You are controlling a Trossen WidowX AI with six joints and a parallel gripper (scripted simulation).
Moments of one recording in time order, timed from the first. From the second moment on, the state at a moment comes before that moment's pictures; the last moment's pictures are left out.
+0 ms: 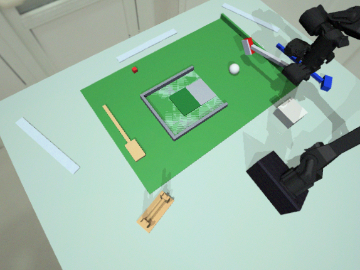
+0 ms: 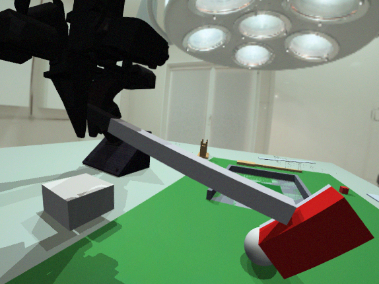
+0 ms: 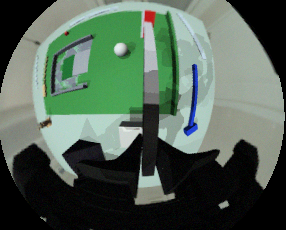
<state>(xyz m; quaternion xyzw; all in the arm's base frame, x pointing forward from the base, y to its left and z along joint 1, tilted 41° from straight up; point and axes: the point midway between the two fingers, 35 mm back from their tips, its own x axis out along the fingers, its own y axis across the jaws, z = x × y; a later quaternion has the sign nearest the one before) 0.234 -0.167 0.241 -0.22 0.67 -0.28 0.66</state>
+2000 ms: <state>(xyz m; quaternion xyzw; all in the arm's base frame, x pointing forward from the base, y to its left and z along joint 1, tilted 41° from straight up) 0.228 -0.219 0.212 -0.22 0.67 -0.28 0.65</state>
